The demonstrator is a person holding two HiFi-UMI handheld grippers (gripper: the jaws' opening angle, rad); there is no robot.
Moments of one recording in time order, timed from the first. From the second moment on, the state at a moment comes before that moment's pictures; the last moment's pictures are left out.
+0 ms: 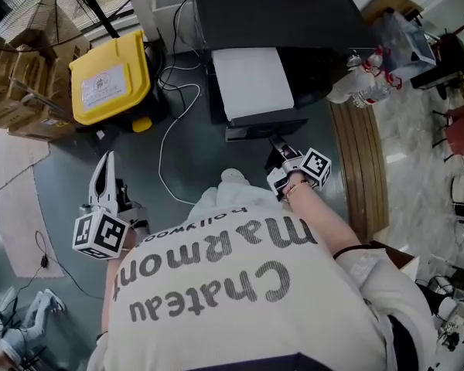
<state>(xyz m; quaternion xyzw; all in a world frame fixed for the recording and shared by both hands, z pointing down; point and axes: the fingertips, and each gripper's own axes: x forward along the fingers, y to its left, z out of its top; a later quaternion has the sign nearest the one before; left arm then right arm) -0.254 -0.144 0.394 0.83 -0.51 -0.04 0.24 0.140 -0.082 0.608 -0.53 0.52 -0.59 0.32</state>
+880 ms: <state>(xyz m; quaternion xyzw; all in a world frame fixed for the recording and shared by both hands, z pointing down) -0.266 -0.187 0.381 0.81 -0.54 -0.05 0.23 0.143 -0.129 0.609 -0.52 0.51 -0.62 0.30</state>
